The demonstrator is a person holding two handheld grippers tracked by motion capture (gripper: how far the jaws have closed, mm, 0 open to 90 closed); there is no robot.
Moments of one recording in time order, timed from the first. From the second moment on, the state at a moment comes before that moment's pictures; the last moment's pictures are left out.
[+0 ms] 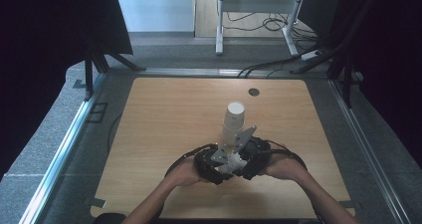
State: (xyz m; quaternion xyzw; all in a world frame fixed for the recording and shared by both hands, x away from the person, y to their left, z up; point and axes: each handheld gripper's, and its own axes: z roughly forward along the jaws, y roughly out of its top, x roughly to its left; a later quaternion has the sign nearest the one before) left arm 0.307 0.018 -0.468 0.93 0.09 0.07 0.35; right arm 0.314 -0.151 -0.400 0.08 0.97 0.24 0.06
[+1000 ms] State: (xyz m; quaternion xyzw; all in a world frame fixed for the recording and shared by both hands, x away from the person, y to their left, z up) left arm 0.309 0.022 -0.467 0.91 0.11 0.04 0.39; right arm 0.315 -0.156 -0.401 0.09 0.96 0.25 0.02
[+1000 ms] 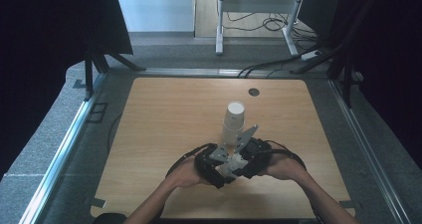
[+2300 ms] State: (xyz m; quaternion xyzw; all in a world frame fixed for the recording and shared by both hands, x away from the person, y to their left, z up) left arm 0.302 0.056 -0.446 0.85 0.12 0.00 0.52; right arm 0.308 -0.203 -0.401 0.12 0.87 0.47 0.01
